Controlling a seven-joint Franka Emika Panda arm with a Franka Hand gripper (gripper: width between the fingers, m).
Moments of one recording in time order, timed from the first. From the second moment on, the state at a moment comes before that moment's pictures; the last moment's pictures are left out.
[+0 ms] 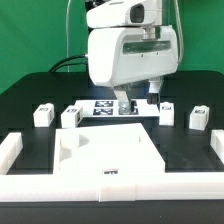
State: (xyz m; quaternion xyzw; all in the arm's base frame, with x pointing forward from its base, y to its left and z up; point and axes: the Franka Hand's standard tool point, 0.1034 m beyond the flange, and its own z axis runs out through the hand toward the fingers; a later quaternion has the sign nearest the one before) arm 0.559 0.010 0.093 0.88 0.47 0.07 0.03
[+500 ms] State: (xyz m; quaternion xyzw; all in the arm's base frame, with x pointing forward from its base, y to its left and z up) arm 0.520 -0.019 0.055 0.73 0.68 0.02 0.04
